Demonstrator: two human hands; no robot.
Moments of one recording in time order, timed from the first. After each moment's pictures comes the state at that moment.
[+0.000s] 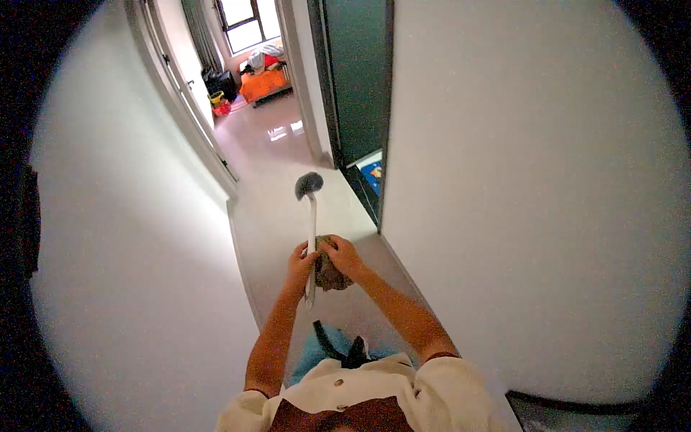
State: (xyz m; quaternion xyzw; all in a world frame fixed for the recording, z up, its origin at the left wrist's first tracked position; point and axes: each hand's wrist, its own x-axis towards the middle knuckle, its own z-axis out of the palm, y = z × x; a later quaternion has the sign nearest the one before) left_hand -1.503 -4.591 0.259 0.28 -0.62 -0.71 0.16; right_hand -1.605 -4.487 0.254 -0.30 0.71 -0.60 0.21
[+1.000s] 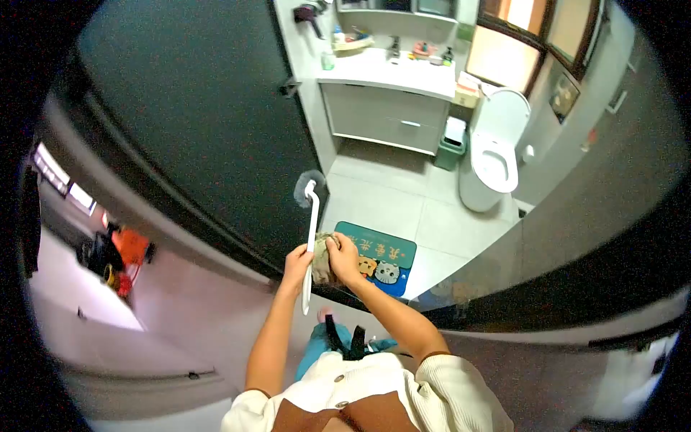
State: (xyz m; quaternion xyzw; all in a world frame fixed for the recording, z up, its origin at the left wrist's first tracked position) left_hand -2.327 -4.934 0.224 0.04 -0.68 -0.72 -0.15; right_hand -2.310 -4.798 0.219 0.14 0.76 -0.62 -0.12
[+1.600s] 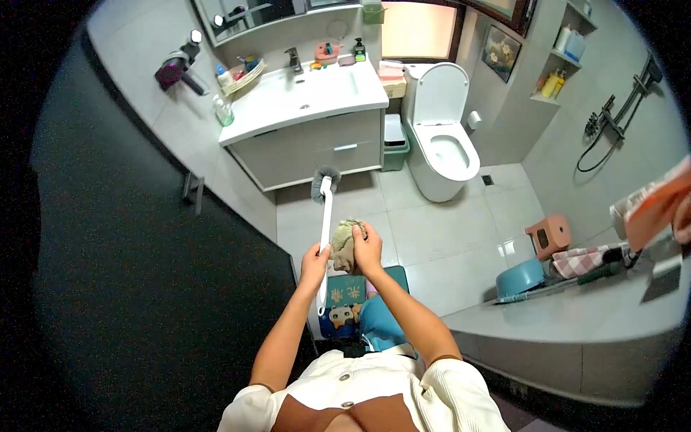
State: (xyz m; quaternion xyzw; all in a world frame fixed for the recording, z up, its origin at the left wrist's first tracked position) left_hand -2.634 -4.733 0.184 -0.14 -0.74 -0.60 -0.24; right_hand -2.568 -4.606 0.180 0.34 0.64 -0.60 -0.35
